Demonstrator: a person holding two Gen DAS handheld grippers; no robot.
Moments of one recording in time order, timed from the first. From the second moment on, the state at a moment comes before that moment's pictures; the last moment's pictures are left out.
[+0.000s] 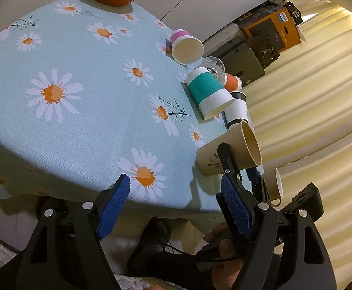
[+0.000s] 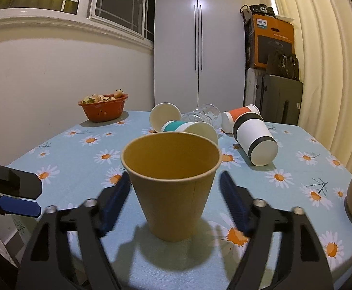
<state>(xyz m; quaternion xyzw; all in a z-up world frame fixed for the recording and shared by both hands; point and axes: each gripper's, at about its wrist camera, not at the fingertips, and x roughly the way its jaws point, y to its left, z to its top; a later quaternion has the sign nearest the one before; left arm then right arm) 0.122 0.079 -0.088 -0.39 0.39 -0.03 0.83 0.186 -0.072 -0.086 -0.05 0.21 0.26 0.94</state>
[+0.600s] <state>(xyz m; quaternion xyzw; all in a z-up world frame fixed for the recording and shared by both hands) 0.099 0.077 -0.063 -0.34 0.35 0.00 0.87 0.157 -0.108 -0.035 -0.02 0.23 0.28 0.93</state>
